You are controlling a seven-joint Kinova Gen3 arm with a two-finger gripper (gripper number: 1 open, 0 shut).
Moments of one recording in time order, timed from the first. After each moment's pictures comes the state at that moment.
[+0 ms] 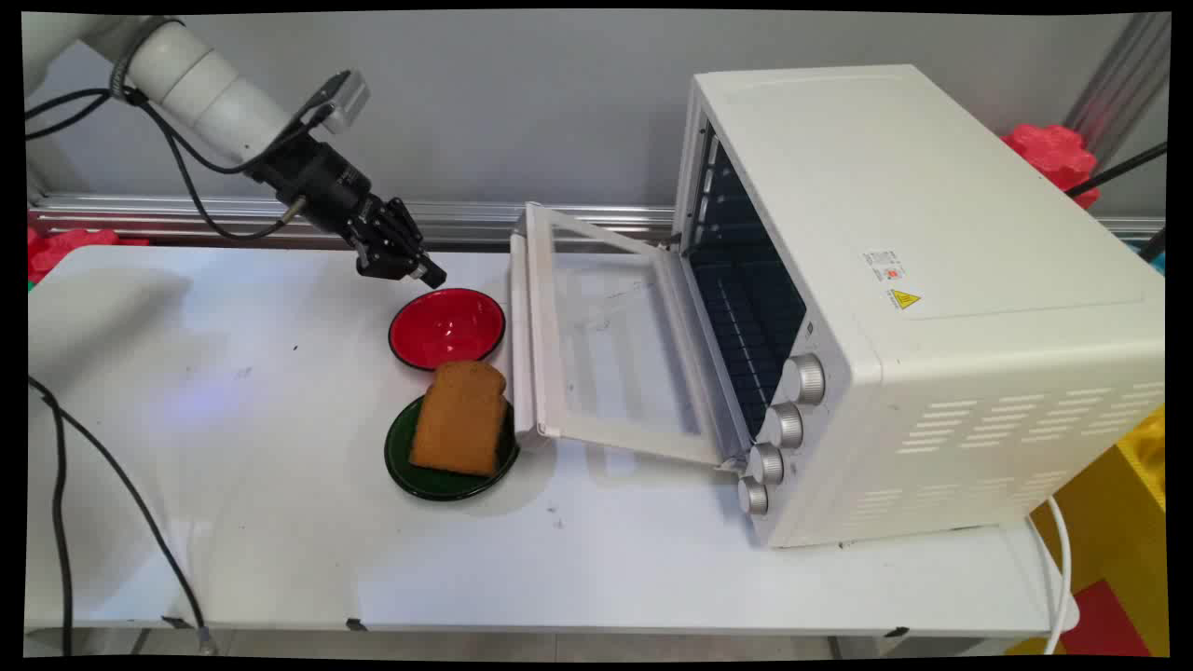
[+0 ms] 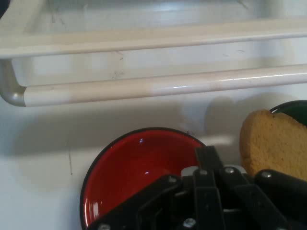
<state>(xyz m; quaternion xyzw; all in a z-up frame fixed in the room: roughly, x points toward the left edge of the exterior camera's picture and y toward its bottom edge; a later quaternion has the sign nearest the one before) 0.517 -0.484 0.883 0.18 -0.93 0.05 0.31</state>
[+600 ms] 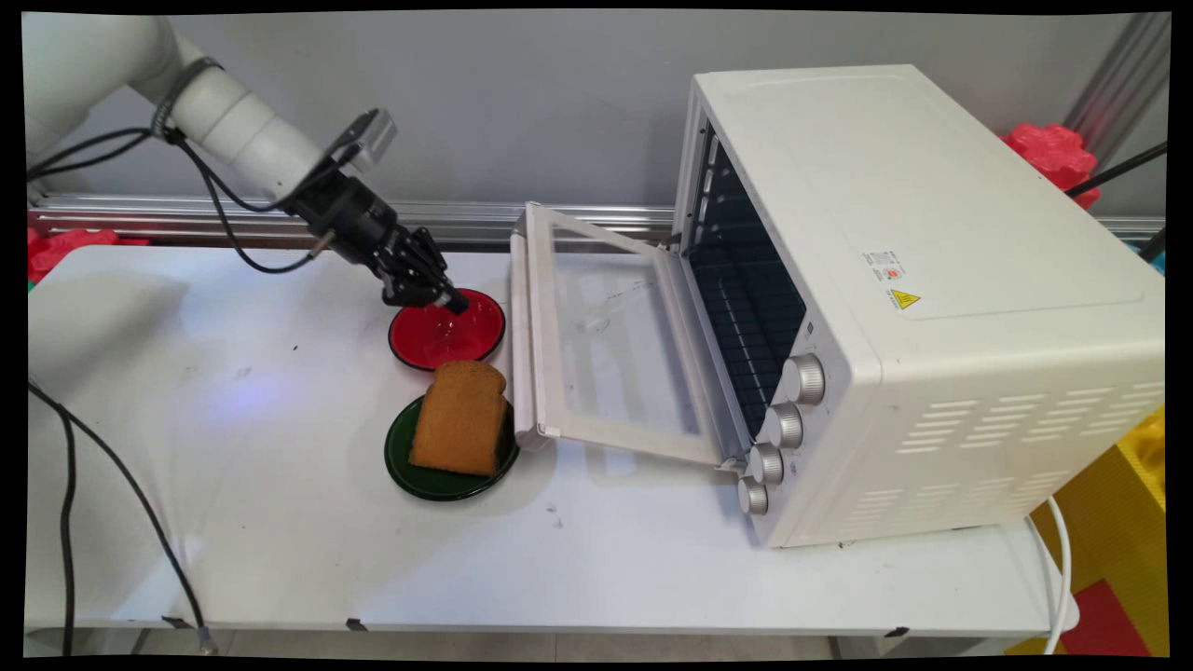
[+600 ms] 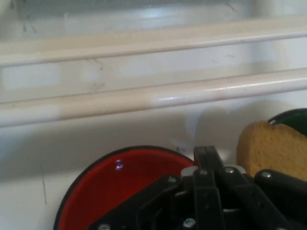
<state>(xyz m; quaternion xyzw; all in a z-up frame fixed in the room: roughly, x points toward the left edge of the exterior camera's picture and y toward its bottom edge) 0.498 -0.487 0.844 0.16 -0.93 0.04 0.33</state>
